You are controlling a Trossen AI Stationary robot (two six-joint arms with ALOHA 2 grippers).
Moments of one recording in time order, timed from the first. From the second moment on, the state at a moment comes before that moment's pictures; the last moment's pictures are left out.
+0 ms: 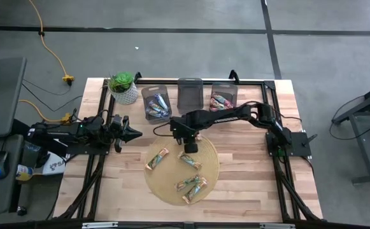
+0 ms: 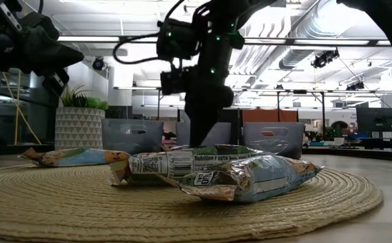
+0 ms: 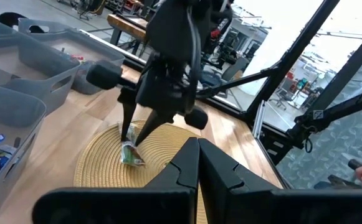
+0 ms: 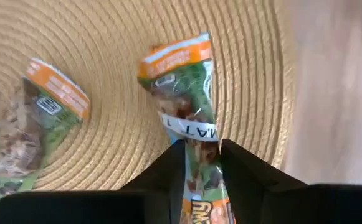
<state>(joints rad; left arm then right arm) -0.03 0.01 0.05 -0.06 -0.01 -0.45 -0.06 2.18 1.69 -0.80 -0.02 -0.13</state>
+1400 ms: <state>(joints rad) -0.03 0.01 0.05 -0.06 -0.01 -0.45 -0.10 2.12 1.56 -0.79 -0.07 -0.18</state>
